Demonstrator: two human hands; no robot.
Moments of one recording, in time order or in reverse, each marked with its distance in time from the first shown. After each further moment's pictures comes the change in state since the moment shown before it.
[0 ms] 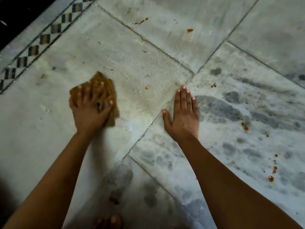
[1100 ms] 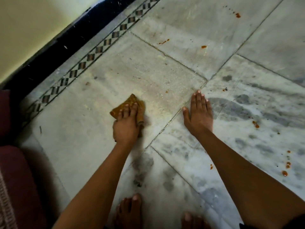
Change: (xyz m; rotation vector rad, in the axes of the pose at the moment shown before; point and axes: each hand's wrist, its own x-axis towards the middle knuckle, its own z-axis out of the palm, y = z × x) left_hand -0.074 0.036 -0.023 0.080 -0.054 -0.048; right_hand -0.003 0.001 -0.009 0.045 -0.079 -0.006
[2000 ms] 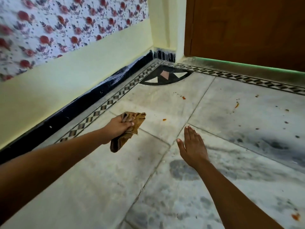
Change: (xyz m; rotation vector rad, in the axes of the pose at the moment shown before) left_hand 0.129 0.103 -0.194 -0.903 -0.300 0.197; right_hand 0.035 0.062 -0.139 0.072 0.086 0.070
